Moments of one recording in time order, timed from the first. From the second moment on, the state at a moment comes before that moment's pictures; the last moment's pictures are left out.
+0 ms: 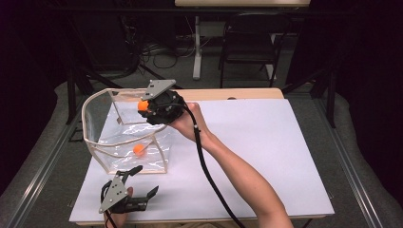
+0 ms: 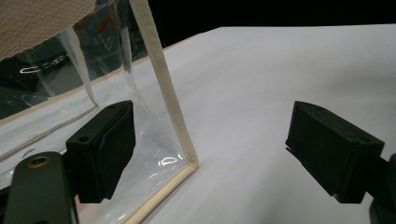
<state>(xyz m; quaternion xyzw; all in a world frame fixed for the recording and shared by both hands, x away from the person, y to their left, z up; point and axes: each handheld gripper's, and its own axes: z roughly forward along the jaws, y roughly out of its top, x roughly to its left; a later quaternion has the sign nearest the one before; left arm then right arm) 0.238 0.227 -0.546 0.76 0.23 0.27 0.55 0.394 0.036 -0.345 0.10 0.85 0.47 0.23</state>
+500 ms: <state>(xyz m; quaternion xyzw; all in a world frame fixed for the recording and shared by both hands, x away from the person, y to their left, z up) 0.238 0.228 -0.546 0.76 0.23 0.27 0.55 0.397 0.048 -0.348 0.10 0.85 0.46 0.22</state>
